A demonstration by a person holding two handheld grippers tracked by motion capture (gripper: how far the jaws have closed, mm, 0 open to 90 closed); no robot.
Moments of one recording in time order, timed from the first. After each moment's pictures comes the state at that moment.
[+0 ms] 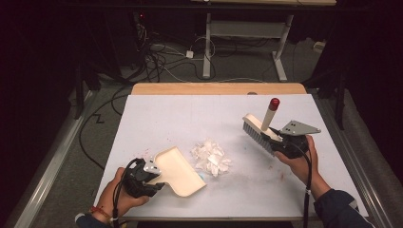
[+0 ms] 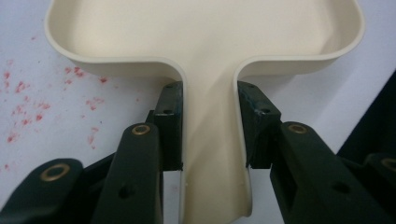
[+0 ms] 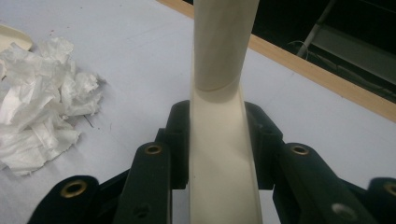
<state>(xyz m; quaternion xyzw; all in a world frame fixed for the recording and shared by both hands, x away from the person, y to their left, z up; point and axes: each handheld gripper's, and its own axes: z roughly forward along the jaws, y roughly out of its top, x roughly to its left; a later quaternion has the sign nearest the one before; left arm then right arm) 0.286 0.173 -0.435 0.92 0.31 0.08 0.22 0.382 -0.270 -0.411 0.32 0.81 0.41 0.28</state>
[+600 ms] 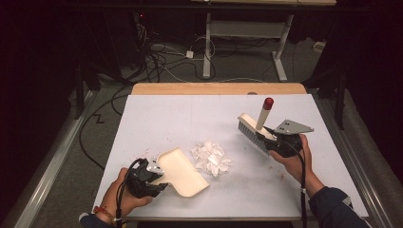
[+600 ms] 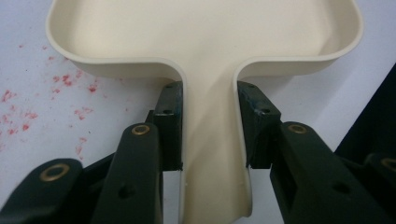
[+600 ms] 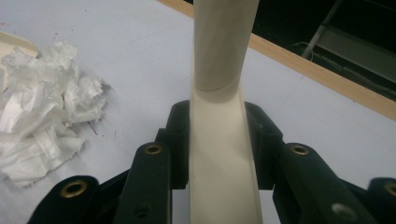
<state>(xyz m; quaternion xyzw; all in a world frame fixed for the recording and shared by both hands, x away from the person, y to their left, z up) 0.287 0.166 -0.436 0.92 0.32 0.08 0.22 0.389 -0.256 -0.416 0.31 0.81 0.42 0.28</state>
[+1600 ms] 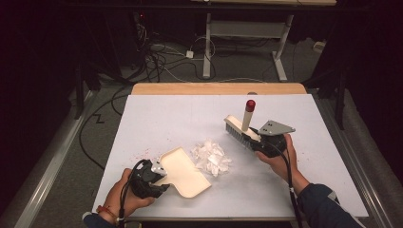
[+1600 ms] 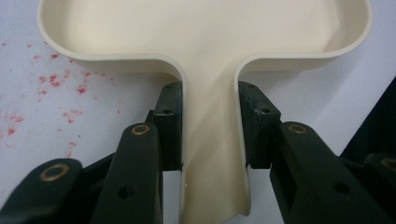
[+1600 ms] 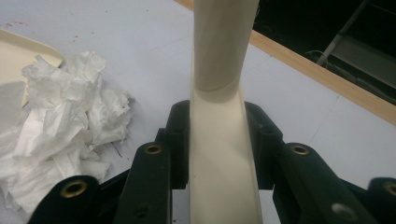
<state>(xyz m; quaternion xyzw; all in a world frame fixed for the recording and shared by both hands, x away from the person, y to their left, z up) 0.289 0.159 -0.443 0.92 0.31 0.07 0.21 0.392 -0.218 -0.424 0.29 0.82 0.42 0.28</state>
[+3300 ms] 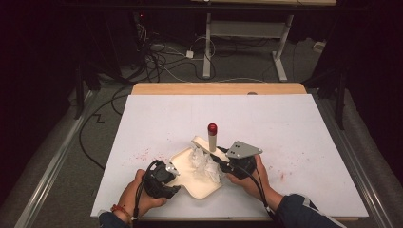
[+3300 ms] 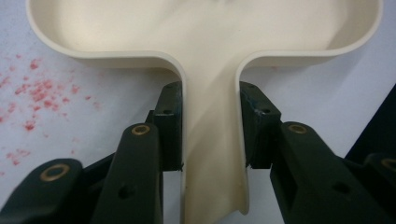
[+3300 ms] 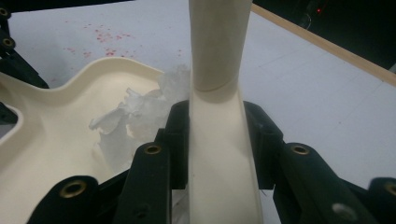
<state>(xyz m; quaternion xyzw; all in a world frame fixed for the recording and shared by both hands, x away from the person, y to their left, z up) 0.295 0.125 -0.452 0.92 0.32 0.05 0.21 0.340 -0.135 -0.448 0.24 0.83 0.45 0.23</state>
